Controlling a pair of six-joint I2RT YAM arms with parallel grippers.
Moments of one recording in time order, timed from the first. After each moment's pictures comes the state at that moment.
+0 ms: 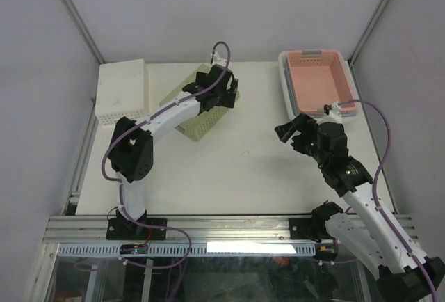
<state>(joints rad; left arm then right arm) -0.65 1.86 1.58 -0.44 -0.35 -0.29 0.42 0.72 0.68 -0.40 0.06 0.78</state>
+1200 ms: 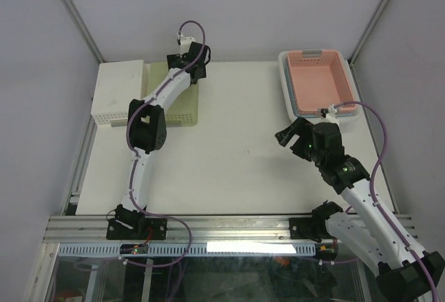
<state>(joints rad) -0.42 2.39 2.18 -0.56 -0.67 -0.35 0.42 0.72 0.67 -0.51 0.10 0.80</state>
